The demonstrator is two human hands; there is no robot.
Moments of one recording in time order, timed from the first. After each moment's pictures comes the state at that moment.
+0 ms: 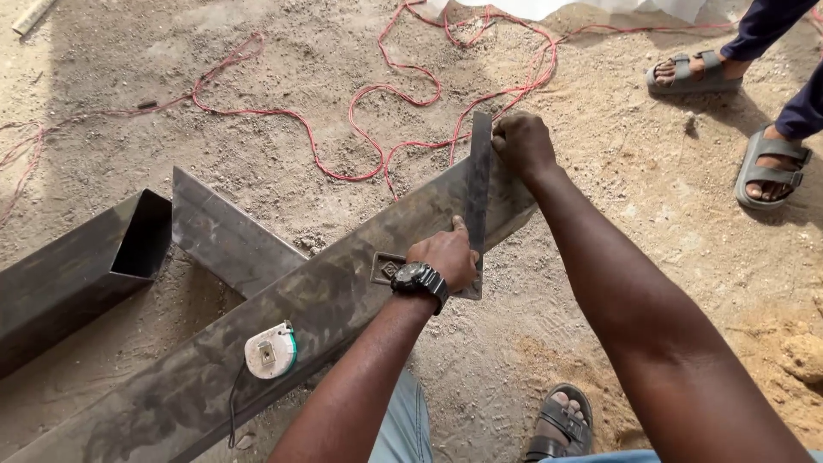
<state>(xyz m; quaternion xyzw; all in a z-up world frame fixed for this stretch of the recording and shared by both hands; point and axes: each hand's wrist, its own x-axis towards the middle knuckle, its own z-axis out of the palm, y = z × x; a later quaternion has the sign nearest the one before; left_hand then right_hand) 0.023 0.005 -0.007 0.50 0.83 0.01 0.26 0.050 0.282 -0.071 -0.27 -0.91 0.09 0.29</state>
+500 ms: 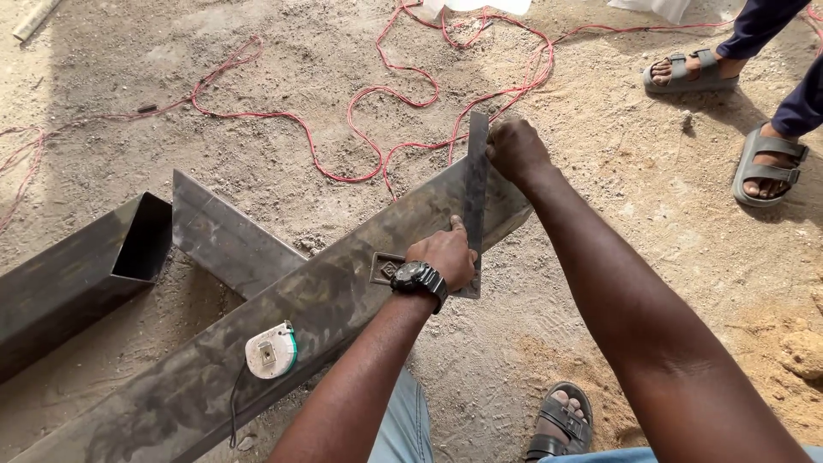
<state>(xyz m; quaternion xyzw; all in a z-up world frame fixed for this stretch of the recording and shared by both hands) 0.025 0.006 -0.006 0.49 0.83 0.00 0.26 0.048 0.274 -0.078 -0.28 -0.92 0.12 0.24</state>
